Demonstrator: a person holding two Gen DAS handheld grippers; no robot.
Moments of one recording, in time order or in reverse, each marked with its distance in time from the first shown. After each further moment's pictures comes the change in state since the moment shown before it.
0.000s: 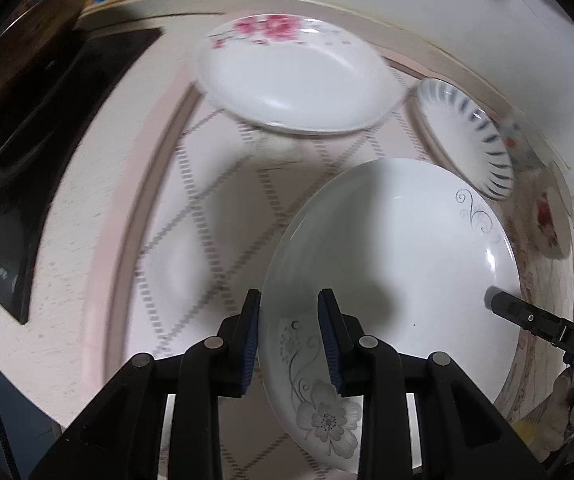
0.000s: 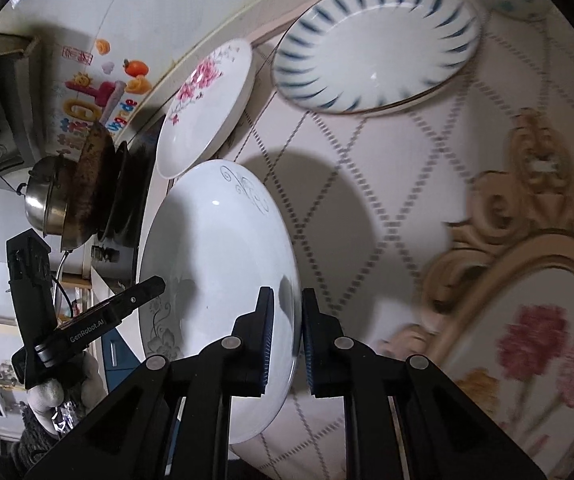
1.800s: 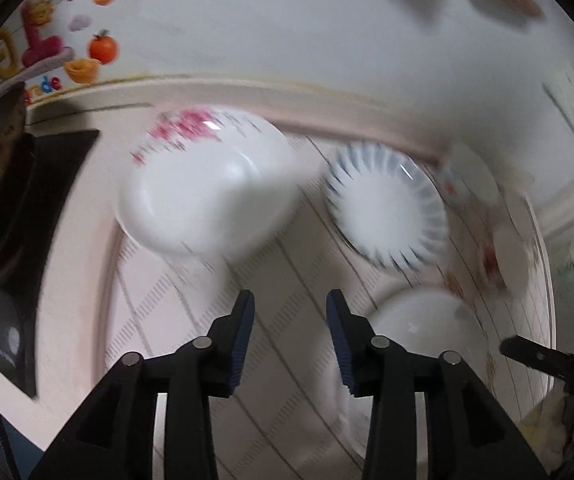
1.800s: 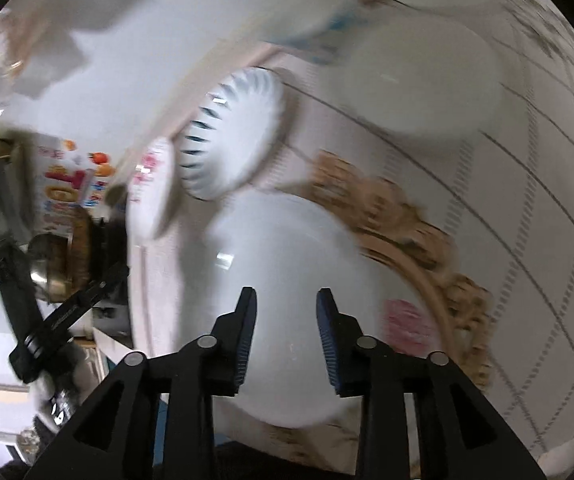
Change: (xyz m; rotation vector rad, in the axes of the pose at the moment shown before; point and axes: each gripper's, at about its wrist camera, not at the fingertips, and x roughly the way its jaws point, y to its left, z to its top) left arm -0.027 -0.076 0.093 0.085 -0.127 -0.044; right arm -0.118 -0.054 0.000 0.191 -0.141 -0.041
